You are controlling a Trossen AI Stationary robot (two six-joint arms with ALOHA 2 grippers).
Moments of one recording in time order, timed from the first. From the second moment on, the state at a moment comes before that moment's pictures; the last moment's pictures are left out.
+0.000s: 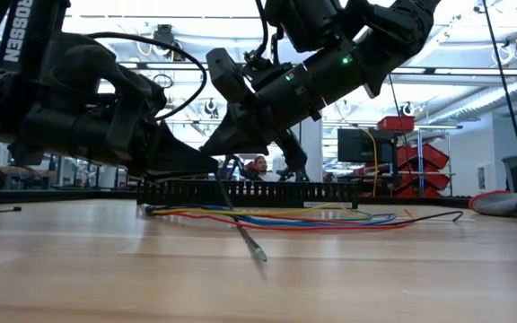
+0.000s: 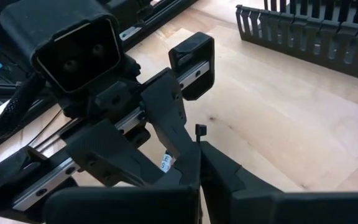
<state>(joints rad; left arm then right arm) -0.17 1.99 0.29 1.56 -0.27 -0.20 0.13 2.00 1.09 0.42 0.41 0.69</state>
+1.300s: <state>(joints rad) -0.17 1.99 0.29 1.54 -0.28 -0.15 0.20 2.00 1.10 0.36 0.52 0.48</state>
